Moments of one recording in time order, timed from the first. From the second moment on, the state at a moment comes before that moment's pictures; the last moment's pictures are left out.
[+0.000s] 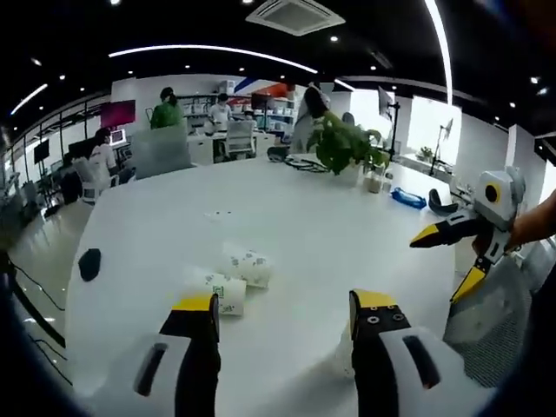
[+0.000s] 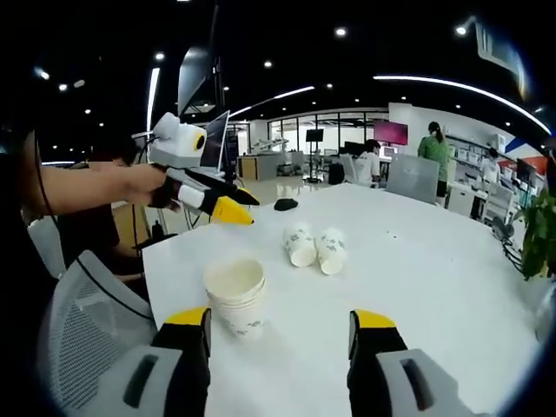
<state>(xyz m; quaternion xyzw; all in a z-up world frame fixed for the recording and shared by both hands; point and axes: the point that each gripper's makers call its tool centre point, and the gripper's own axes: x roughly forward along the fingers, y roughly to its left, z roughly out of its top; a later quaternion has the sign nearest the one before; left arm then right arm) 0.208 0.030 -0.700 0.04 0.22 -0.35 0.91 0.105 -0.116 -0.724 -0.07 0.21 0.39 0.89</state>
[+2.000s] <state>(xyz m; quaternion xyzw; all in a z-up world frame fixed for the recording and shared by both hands) 0.330 0.040 -0.807 0.16 0.32 -0.31 0.88 0.096 -0.157 -0.745 -0.06 0.24 0.33 0.91</state>
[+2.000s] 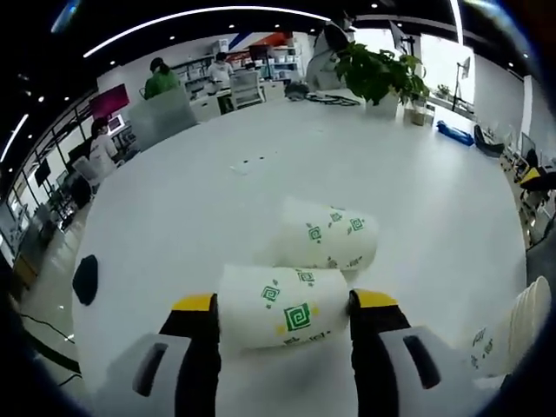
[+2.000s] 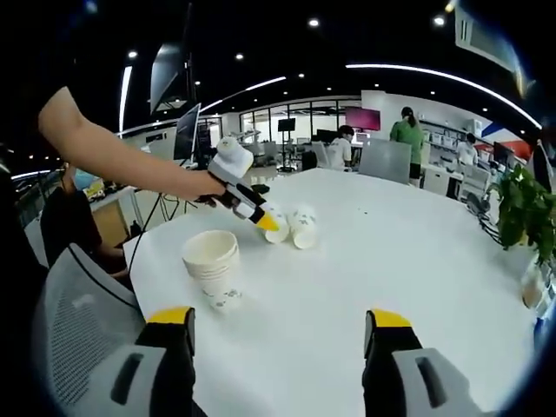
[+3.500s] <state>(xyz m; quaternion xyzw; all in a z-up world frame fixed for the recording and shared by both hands) 0.209 0.078 -0.756 -0.02 0.32 -0.32 0.89 0.096 -0.131 -0.744 -0.06 0.24 0.36 0.90</state>
